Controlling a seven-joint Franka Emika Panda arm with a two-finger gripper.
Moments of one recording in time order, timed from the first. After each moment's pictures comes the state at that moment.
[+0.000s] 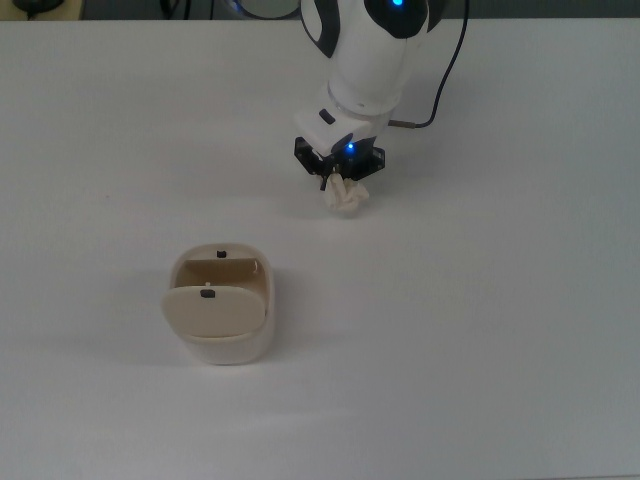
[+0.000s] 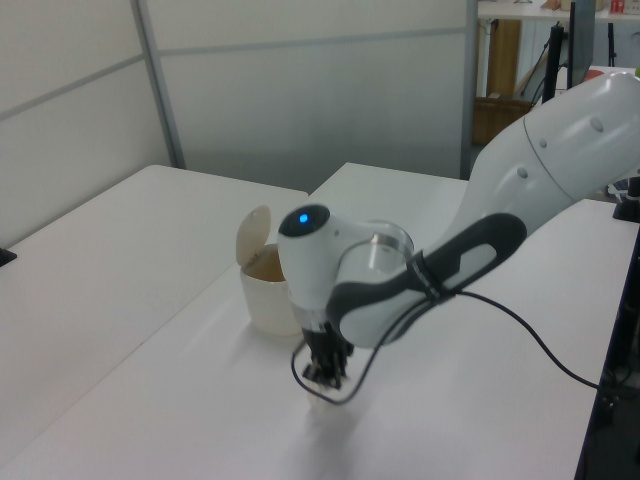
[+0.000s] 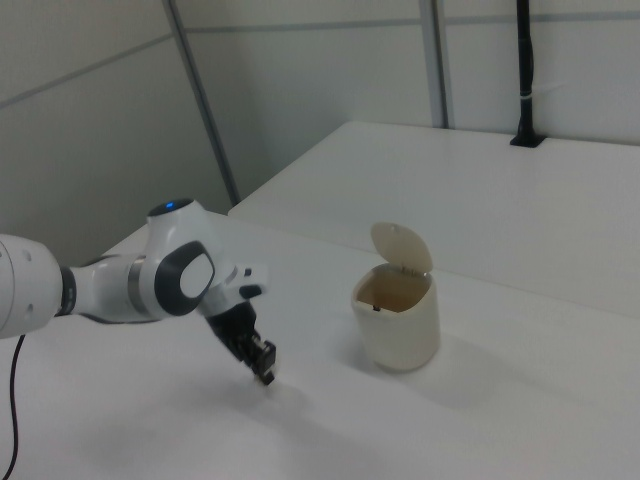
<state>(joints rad) 0.36 0.21 -0.13 -2.01 -0.17 2.23 0.42</state>
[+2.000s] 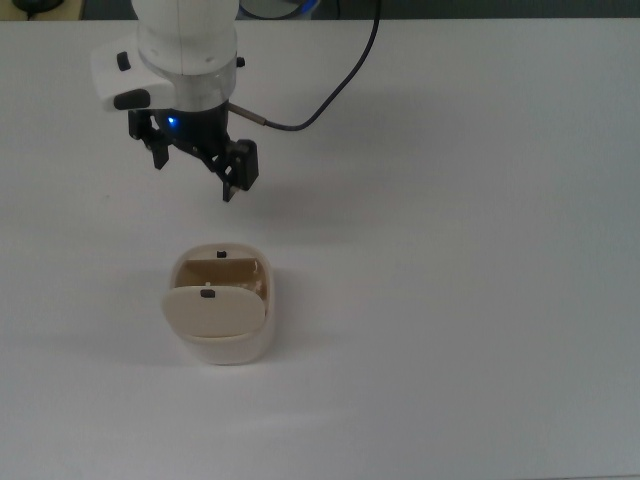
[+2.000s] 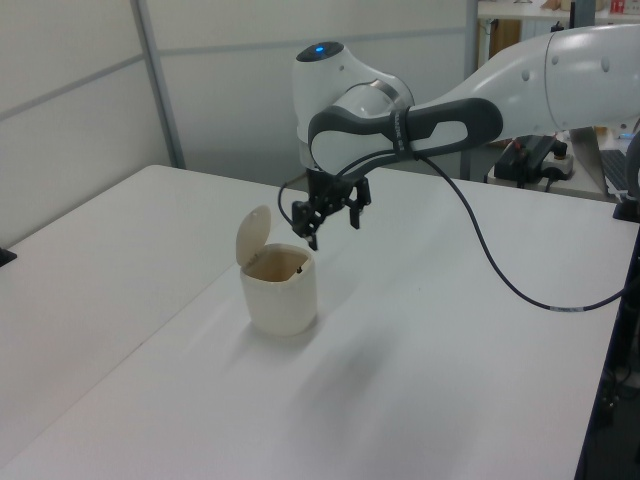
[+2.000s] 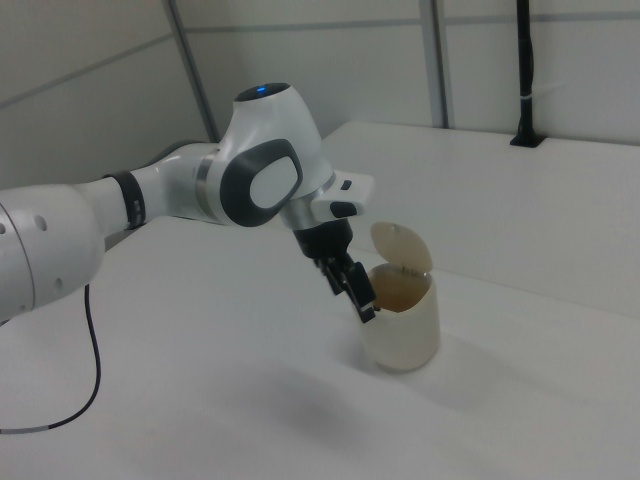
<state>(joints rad) 0.08 0.26 -0.14 -1.57 -0.10 1.91 0.39</state>
